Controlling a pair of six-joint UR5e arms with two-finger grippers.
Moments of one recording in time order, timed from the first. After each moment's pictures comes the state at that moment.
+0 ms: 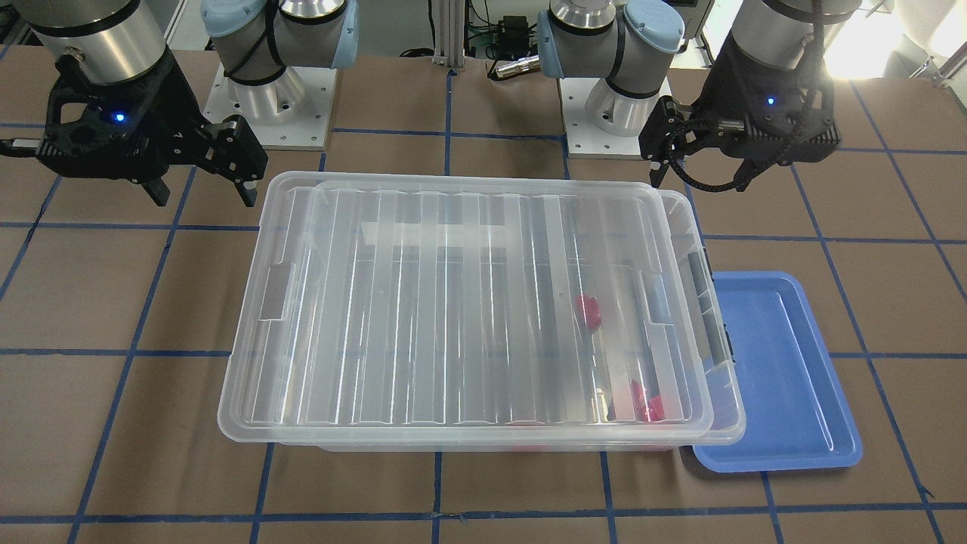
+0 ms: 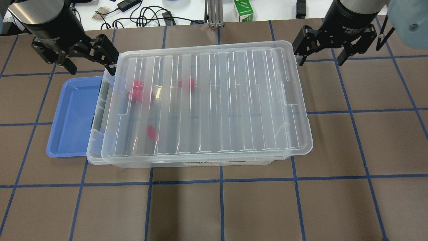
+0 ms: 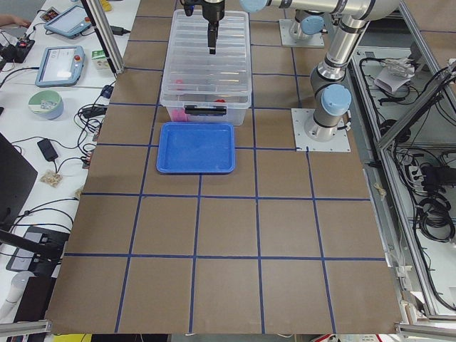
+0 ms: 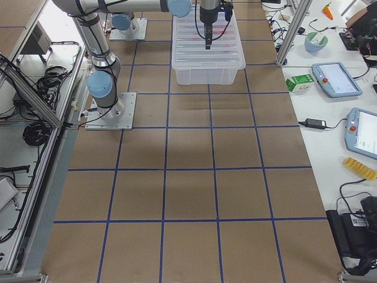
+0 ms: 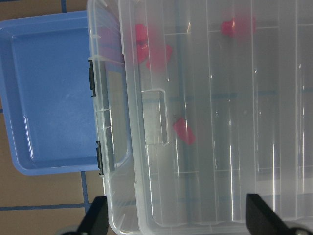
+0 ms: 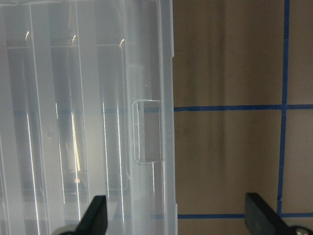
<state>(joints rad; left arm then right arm) -1.52 -1.57 -1.47 -1.65 1.60 0.11 1.55 -1.55 1.51 -1.58 -1.54 -0.01</state>
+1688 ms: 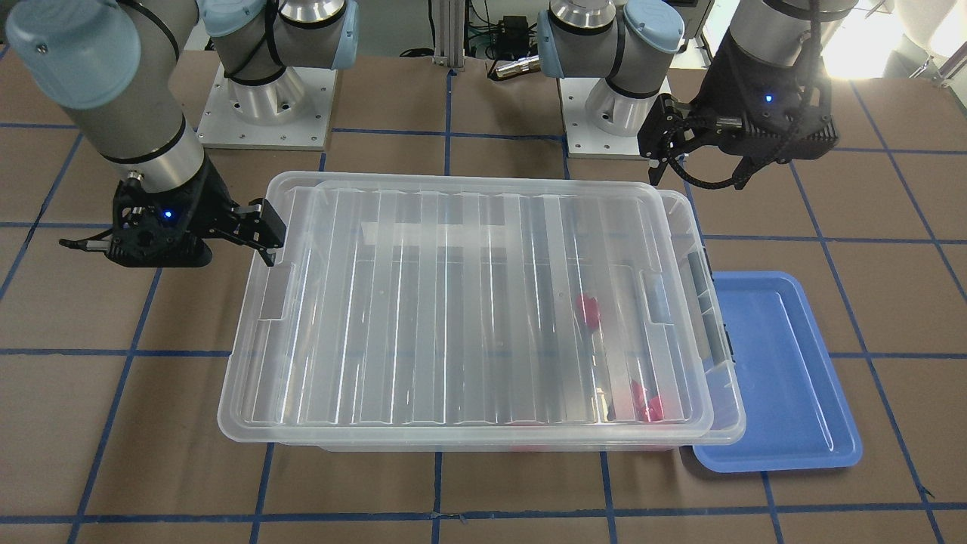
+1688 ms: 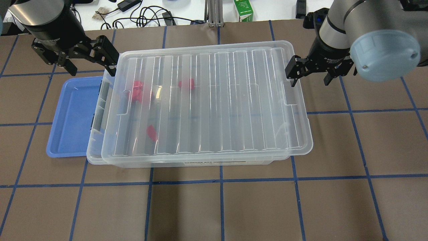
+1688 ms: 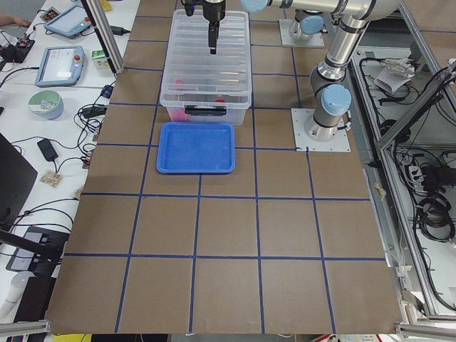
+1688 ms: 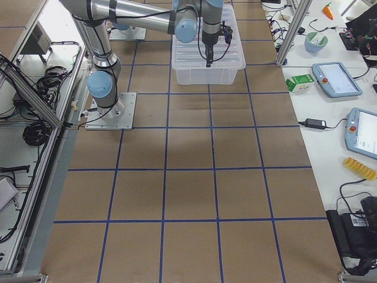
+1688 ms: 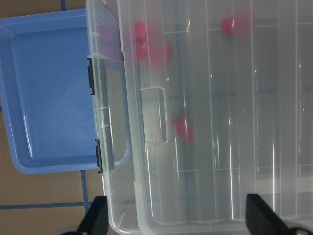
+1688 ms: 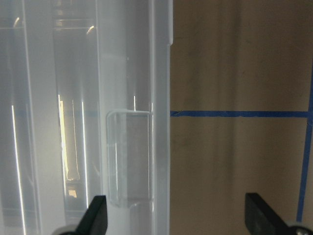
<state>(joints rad) -1.52 -1.57 -1.48 -1.65 1.60 0.11 1.53 -1.48 1.73 -1.84 -1.54 -0.05</state>
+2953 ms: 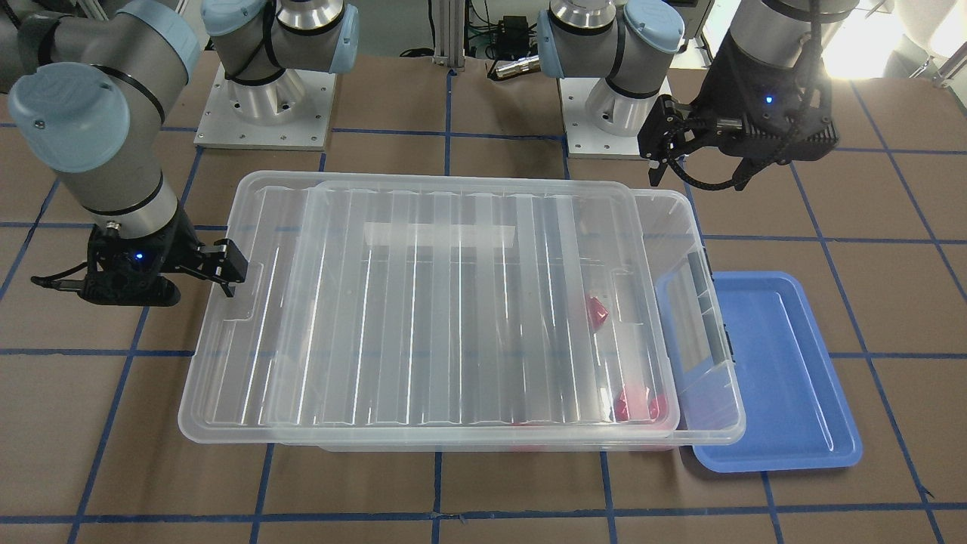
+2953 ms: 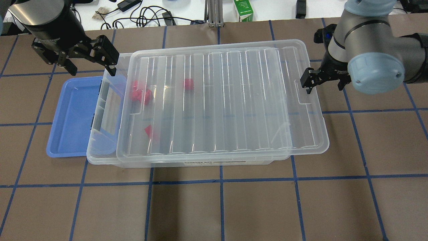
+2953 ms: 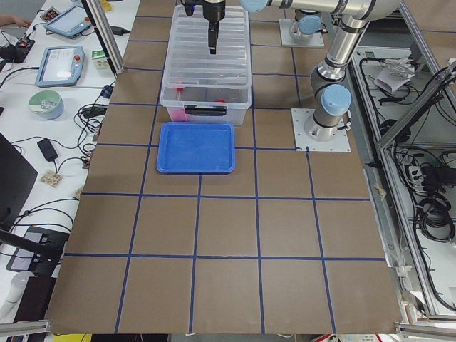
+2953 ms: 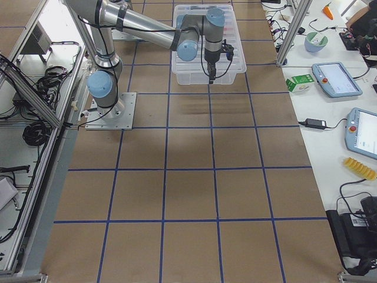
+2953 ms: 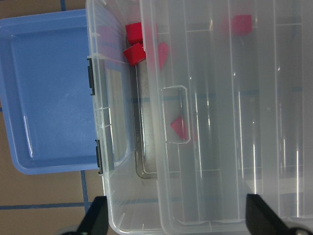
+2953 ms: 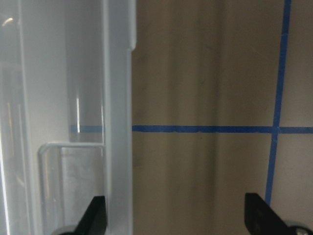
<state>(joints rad) -1.52 -1.57 -1.48 -1.65 1.60 0.11 1.45 -1.43 1.79 -1.96 -1.65 -0.16</state>
